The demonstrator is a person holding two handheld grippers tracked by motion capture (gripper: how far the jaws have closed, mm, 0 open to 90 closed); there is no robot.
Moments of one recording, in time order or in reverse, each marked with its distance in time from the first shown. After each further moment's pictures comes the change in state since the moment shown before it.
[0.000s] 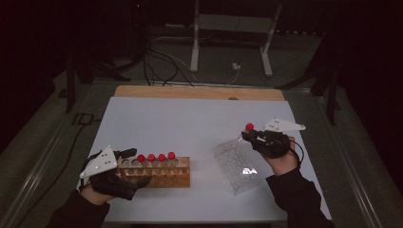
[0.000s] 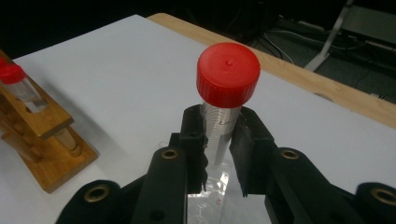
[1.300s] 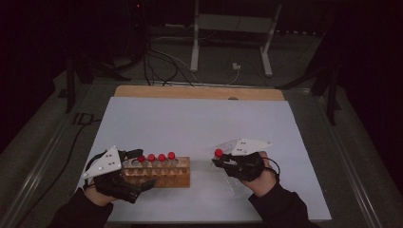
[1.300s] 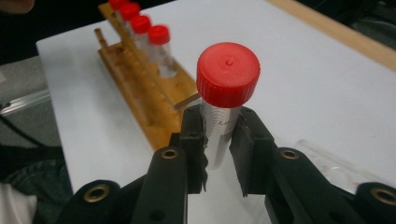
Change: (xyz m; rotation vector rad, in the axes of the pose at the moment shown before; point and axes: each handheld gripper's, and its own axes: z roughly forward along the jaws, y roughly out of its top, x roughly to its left) left arm -0.012 0.013 0.006 -0.010 -0.072 0.026; right arm 0.085 -0.002 0.015 0.106 0.261 -0.141
